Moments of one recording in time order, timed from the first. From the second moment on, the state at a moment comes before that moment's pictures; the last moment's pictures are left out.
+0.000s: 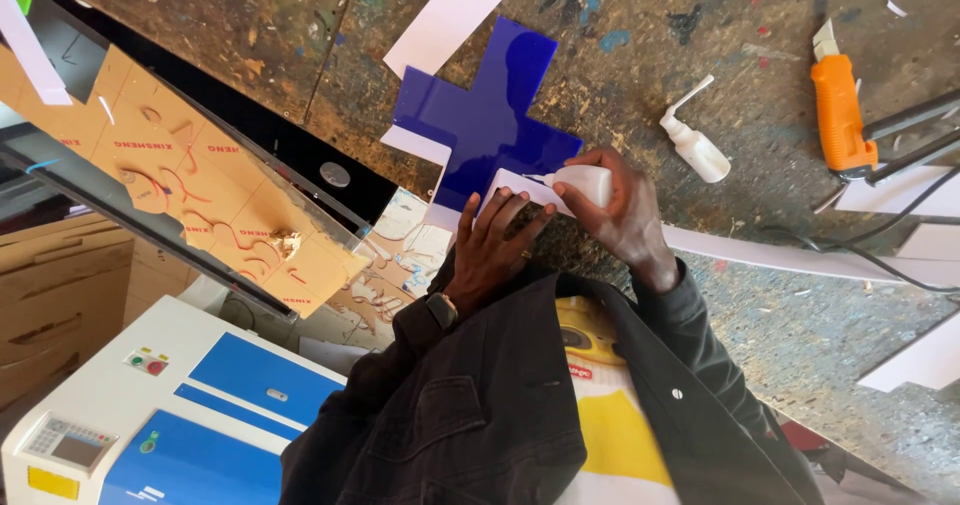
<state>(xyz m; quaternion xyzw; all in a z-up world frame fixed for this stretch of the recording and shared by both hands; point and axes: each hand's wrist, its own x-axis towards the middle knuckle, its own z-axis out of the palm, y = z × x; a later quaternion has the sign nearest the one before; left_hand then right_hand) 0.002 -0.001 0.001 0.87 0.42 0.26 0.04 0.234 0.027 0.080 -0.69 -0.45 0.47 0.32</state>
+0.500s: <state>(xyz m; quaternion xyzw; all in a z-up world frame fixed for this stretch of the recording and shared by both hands) 0.002 0.002 -0.004 0.88 0.41 0.25 0.05 0.287 -0.024 0.054 -0.70 -0.37 0.32 0.53</state>
